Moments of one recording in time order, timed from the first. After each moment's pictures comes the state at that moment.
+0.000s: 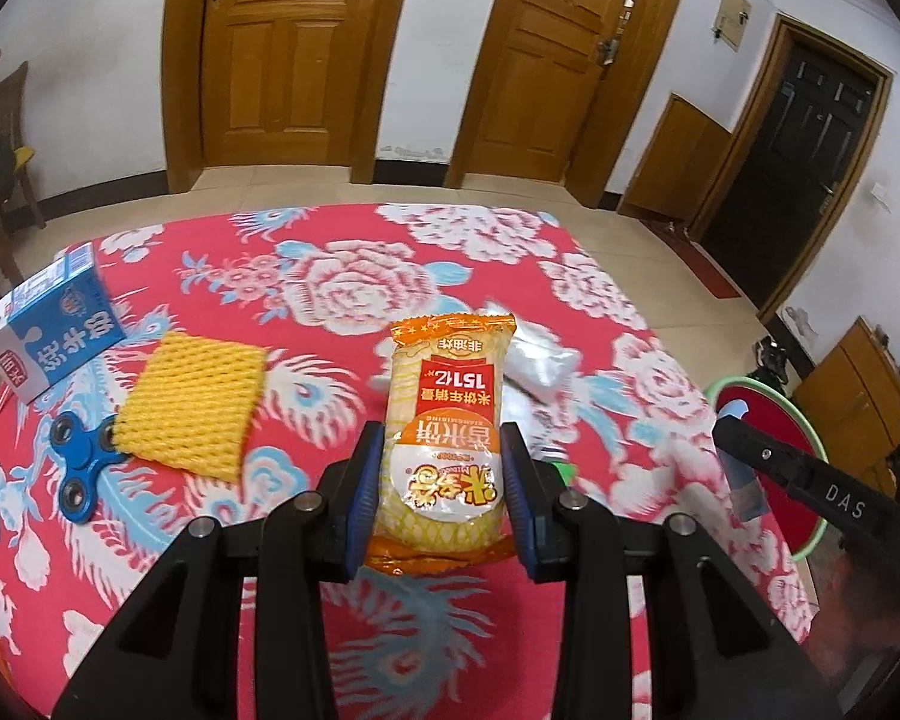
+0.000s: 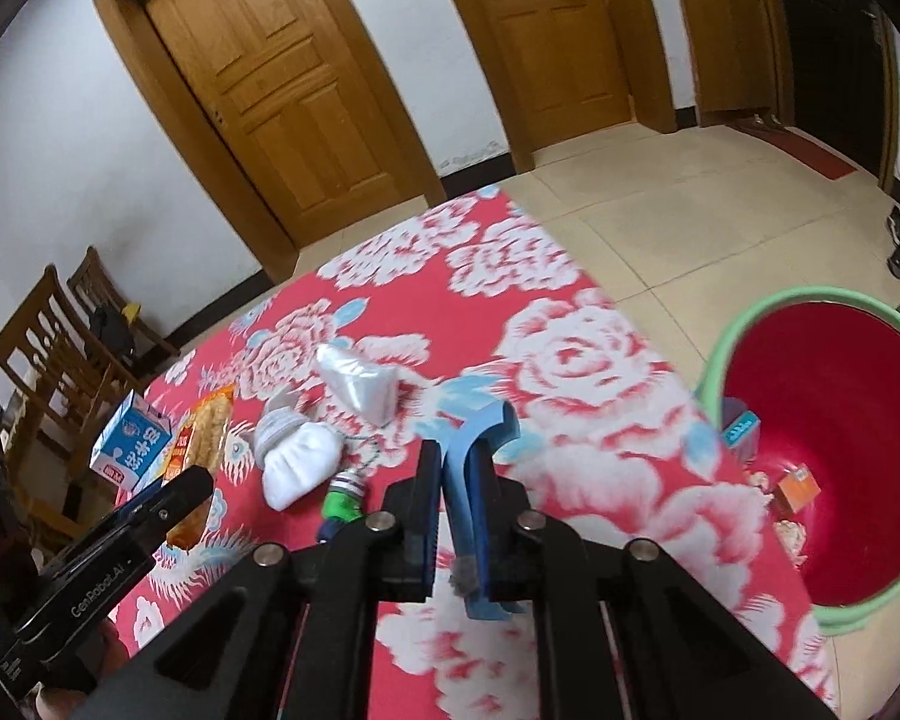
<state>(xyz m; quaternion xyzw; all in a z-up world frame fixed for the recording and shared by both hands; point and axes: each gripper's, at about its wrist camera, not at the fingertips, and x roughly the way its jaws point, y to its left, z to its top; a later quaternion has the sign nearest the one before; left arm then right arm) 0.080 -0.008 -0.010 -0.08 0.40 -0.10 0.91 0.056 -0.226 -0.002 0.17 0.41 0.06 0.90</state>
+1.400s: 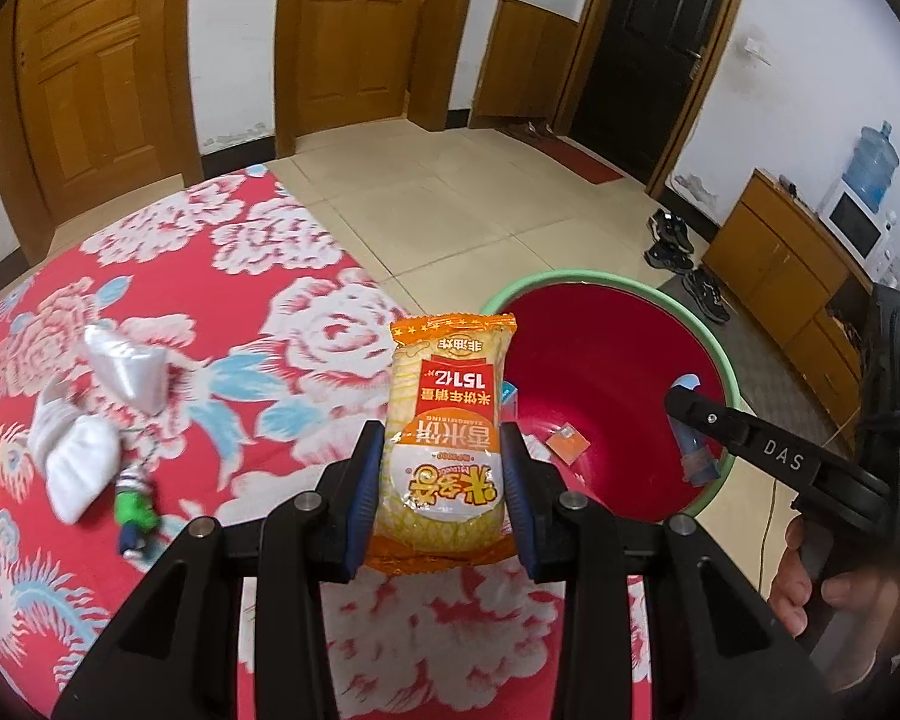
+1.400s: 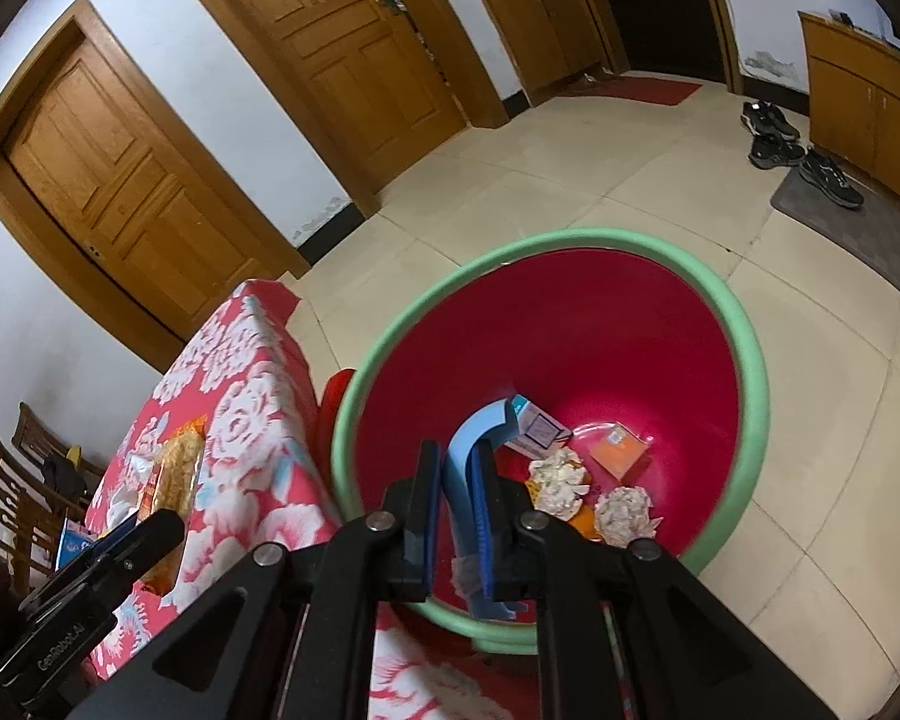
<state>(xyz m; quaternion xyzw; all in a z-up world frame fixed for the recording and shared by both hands) 0.072 -0.210 -0.016 0.03 0.43 -0.26 0.86 -0.002 -0.418 -0.042 0.28 0.39 -0.09 0.87</state>
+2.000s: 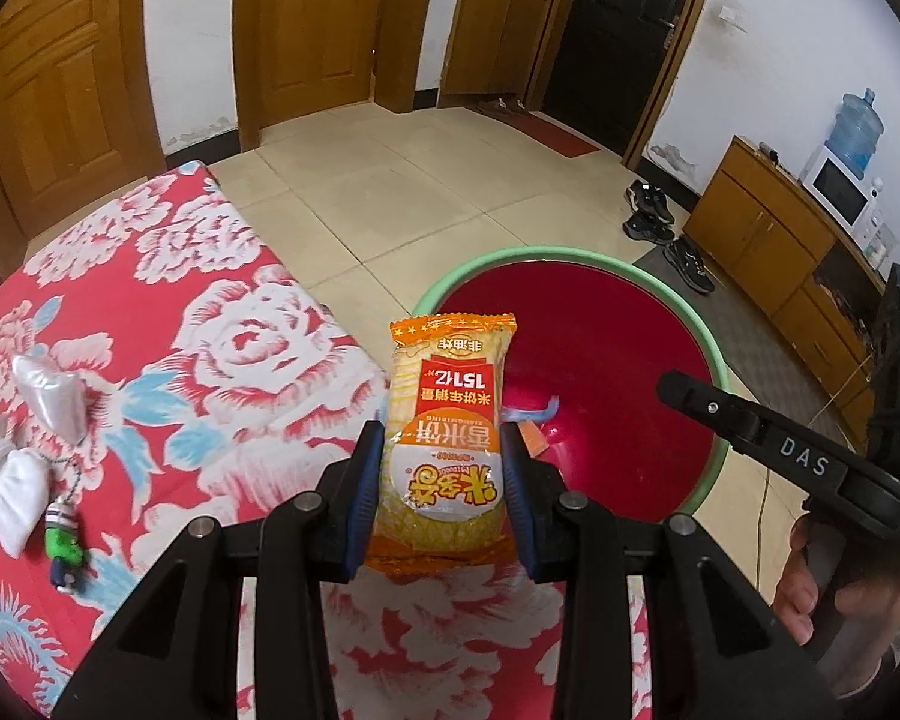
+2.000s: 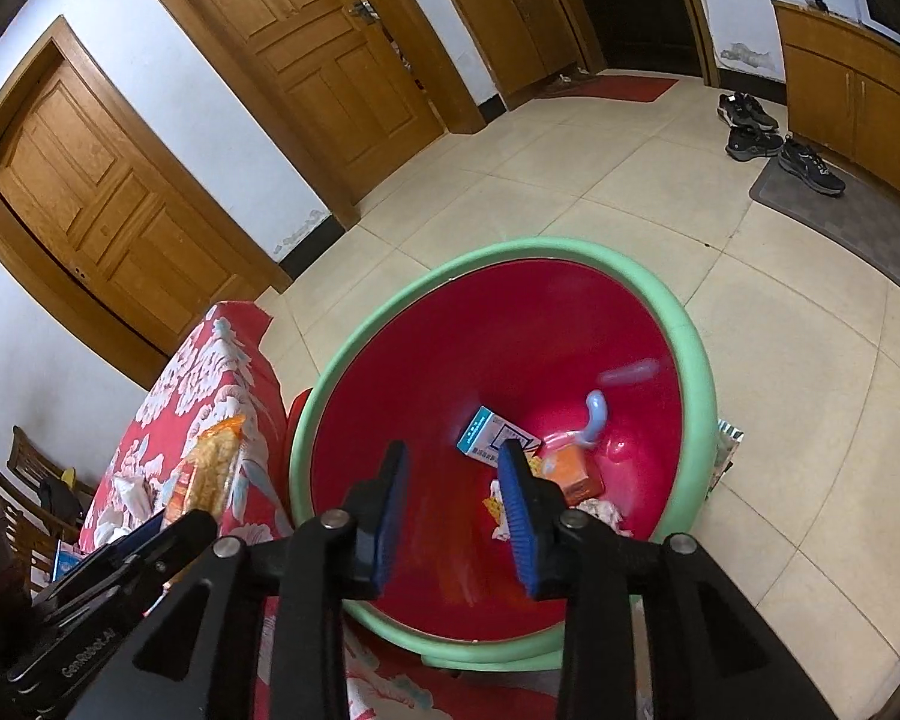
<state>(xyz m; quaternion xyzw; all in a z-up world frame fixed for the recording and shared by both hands) 0.079 -0.256 -0.030 0.05 0.45 -0.29 0.85 -0.007 -0.441 -0.045 0.29 0.38 -0.11 0.87</state>
